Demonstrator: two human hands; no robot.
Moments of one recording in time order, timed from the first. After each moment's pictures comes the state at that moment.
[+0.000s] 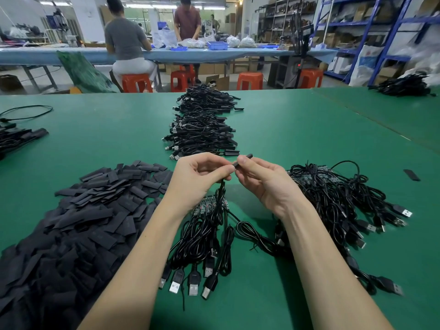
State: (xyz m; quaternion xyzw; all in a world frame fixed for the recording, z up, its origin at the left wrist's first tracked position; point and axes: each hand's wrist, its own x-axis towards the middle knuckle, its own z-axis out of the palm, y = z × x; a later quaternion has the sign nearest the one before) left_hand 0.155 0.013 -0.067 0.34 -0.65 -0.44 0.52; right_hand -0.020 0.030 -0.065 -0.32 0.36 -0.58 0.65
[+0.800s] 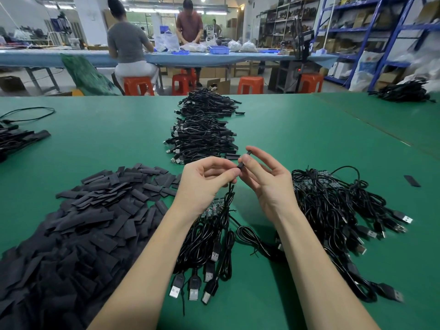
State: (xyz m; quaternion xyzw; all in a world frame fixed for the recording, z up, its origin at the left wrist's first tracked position) left_hand 0.139 0.015 -0.071 0.35 -0.60 -0.47 0.55; right_hand -0.007 0.034 -0.067 -0.35 0.34 -0.69 0.54
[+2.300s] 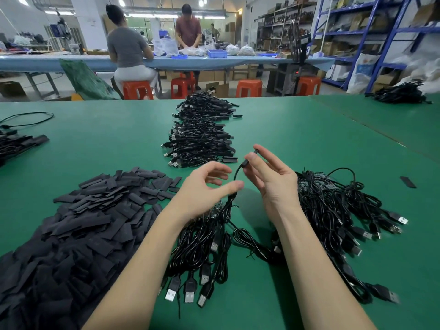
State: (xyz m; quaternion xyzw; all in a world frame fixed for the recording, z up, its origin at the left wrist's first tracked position) left_hand 0.146 0.007 -0.074 0.44 -0.70 -0.39 0.40; right_hand -0.017 0.032 -0.064 -0.31 0.34 -0.73 0.51
